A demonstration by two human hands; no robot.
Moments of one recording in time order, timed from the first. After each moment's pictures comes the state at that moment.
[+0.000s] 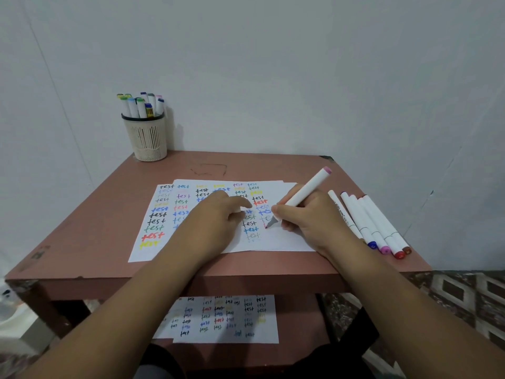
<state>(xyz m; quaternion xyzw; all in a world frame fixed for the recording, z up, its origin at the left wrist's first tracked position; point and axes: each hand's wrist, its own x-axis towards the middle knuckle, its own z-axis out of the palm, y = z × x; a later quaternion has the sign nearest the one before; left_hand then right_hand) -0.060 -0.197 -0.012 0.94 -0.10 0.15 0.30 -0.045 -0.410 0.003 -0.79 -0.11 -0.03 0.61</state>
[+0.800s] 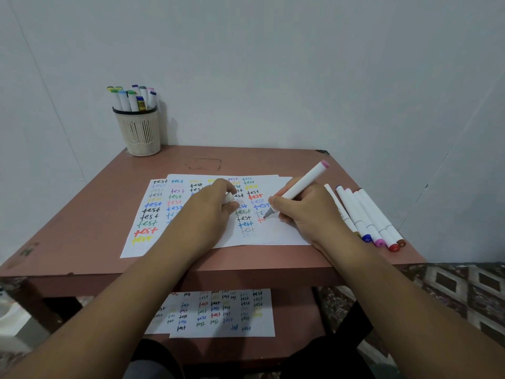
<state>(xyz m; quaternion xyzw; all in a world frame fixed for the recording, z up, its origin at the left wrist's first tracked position) -0.068 -0.200 -0.004 0.93 -0.05 0.15 0.34 -0.044 -0.411 -0.001 -0.80 -0.09 -0.07 0.58</state>
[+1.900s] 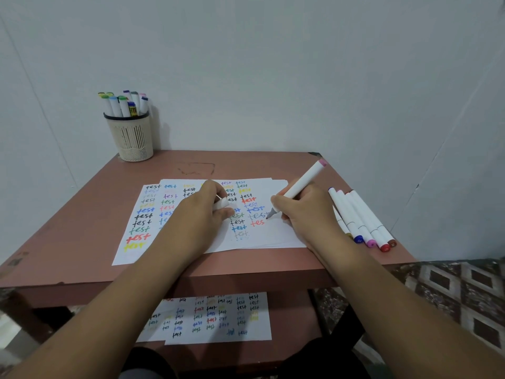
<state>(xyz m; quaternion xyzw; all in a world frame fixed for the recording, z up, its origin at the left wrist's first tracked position) -0.067 -0.197 -0.005 0.92 -0.06 0.15 0.36 -0.042 -0.411 0.000 -0.81 -0.03 -0.13 0.57</state>
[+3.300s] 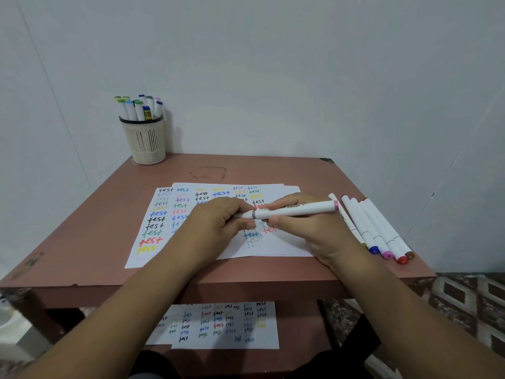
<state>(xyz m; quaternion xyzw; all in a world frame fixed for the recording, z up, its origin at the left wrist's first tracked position) -0.075 -0.193 -0.003 0.89 -0.19 0.16 0.39 -0.062 -0.408 0.005 -0.74 -0.22 -0.06 0.64</state>
